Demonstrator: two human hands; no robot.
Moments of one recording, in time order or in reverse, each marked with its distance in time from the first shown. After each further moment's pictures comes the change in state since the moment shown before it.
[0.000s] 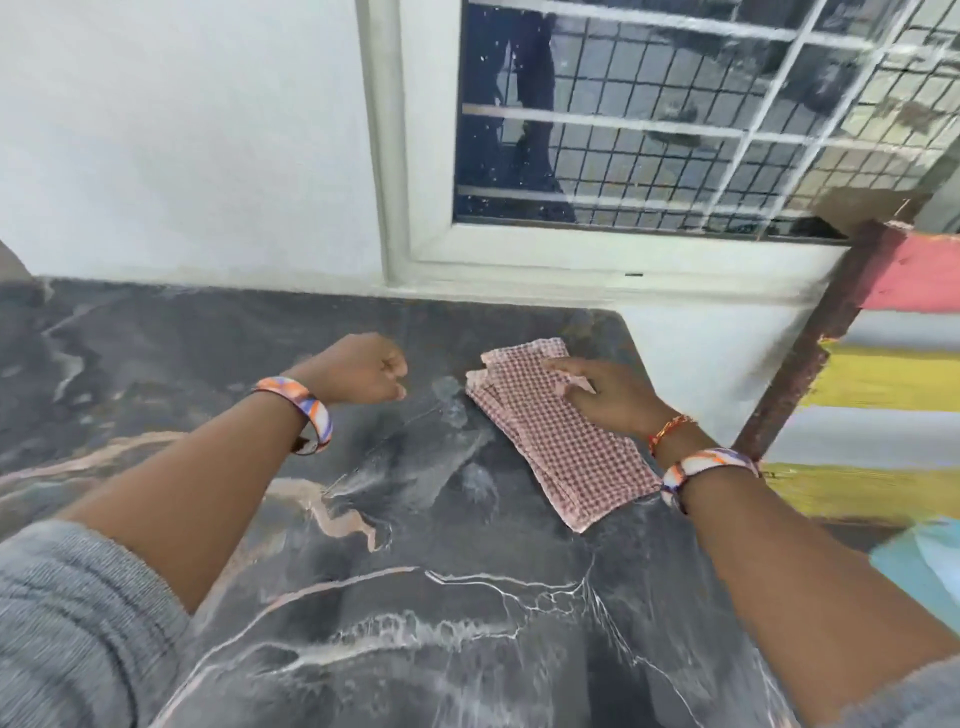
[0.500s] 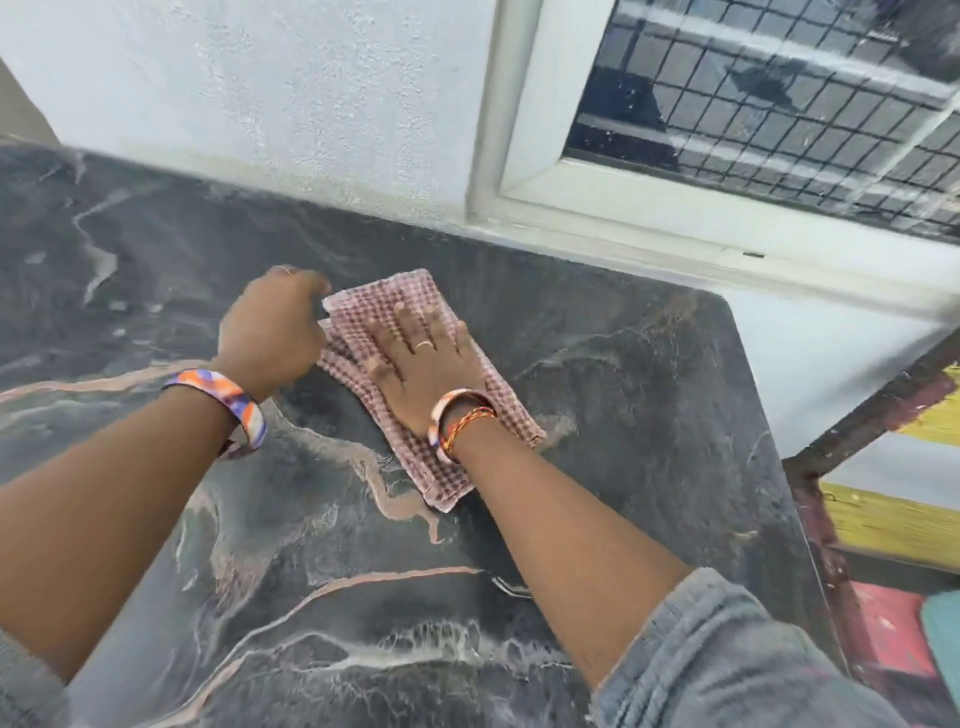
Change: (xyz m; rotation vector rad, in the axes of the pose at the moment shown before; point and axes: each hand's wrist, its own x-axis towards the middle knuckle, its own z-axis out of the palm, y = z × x) left_hand -0.029 -0.119 0.003 0.009 0.478 -0.295; right_hand 0.100 -0.144 0.189 -0.454 -0.103 -0.255
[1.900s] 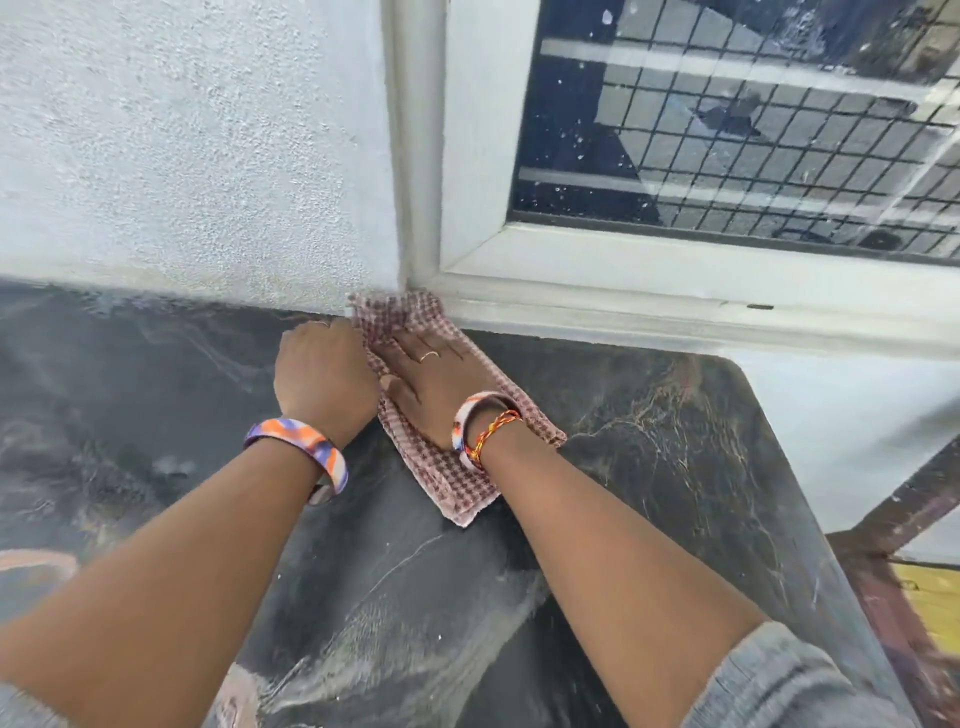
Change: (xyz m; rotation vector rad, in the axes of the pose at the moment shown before) left_hand 0.093 0.098 0.065 0.130 0.058 -0.011; right_hand 0.088 0.113 -0.033 -0.003 0.126 -0.133
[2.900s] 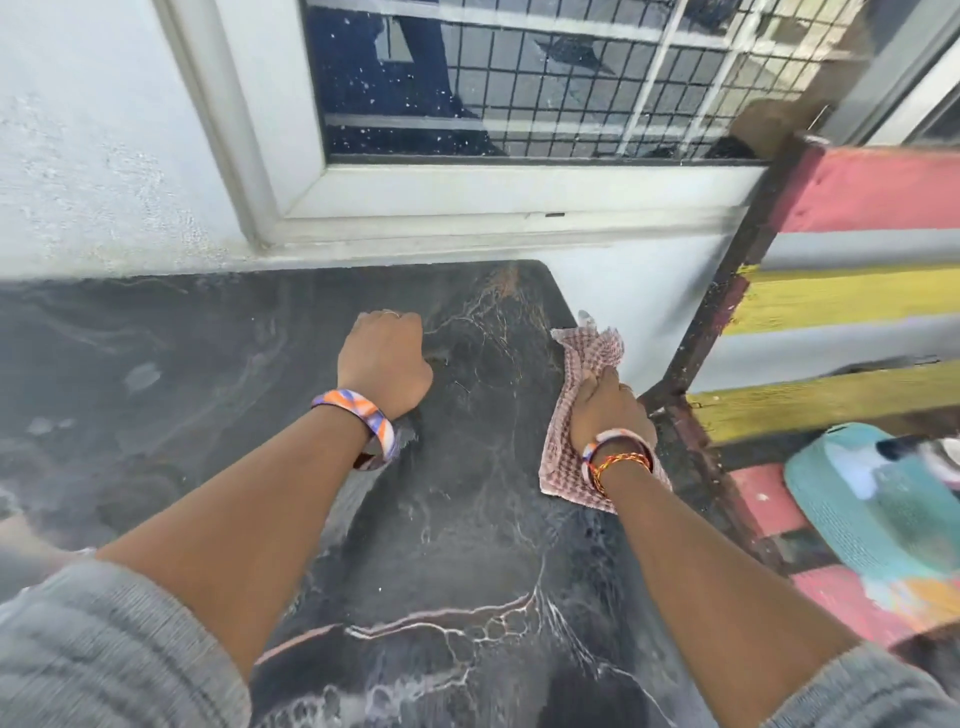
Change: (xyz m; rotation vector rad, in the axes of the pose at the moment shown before) left_hand -0.103 0.124 -0.002 -0.093 -0.237 0.471; right_hand -0.277 0.078 -0.021 0.130 0.176 1.324
